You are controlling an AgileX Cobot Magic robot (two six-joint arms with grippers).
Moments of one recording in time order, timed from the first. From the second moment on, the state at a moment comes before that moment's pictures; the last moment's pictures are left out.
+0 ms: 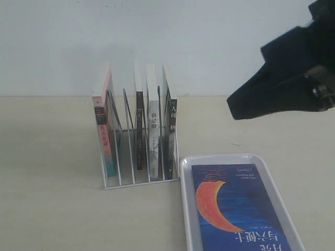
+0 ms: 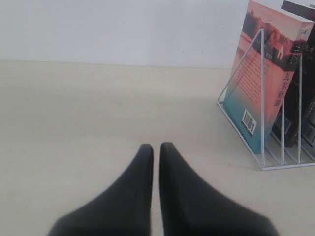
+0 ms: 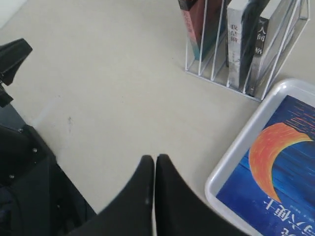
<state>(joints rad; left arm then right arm) -0.02 0.00 0.00 0.00 0.30 -0.06 0.56 1.05 -1.14 0.49 1.03 -0.19</state>
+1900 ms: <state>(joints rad) -0.02 0.00 0.00 0.00 0.30 -0.06 0.16 0.01 0.00 0.58 0.13 -0.28</state>
